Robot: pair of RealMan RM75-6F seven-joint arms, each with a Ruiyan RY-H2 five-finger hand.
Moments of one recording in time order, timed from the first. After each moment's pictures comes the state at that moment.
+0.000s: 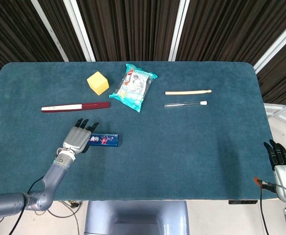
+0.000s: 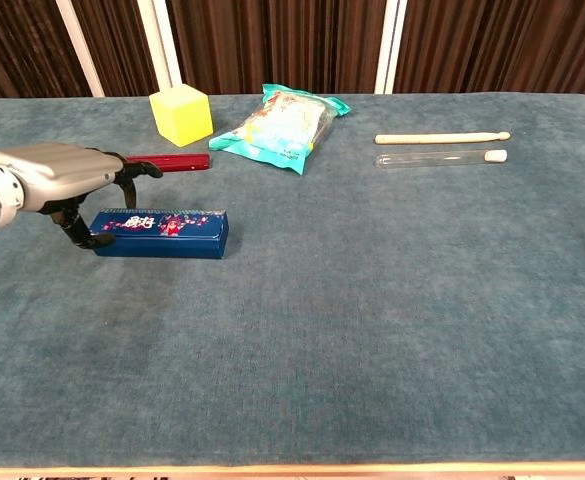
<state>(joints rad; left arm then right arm) -0.82 -1.49 -0.03 -1.54 0.81 0.98 0.64 0.03 -1.11 0.07 -1.61 -1.50 1.53 -0.02</state>
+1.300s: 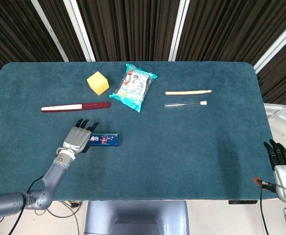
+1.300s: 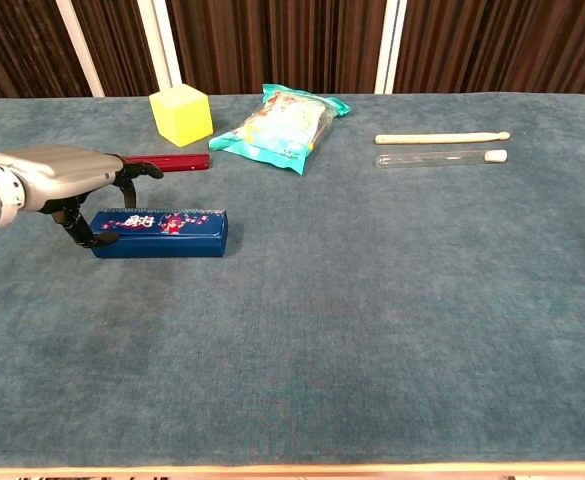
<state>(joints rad) -0.81 -1.49 -0.05 -1.53 0.81 0.95 0.61 0.03 -1.11 0.07 -1.61 -1.50 1.53 -0.02</state>
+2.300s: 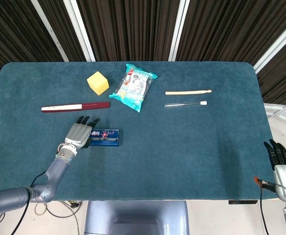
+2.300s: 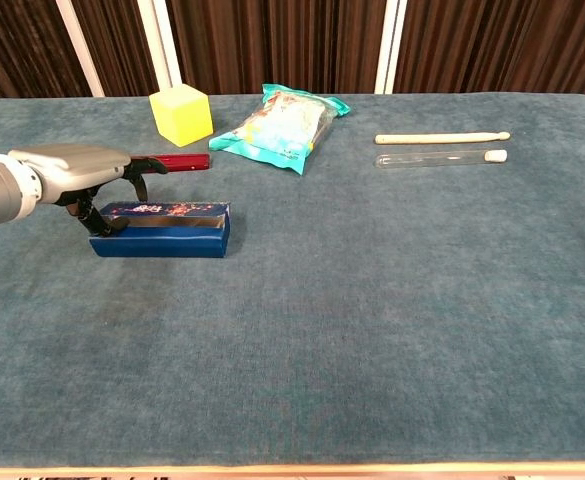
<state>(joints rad) -0.84 -1.53 -0.09 -1.41 0.80 0.88 0.54 0.03 -1.11 0.07 -1.61 -1.49 1.53 -0.03</state>
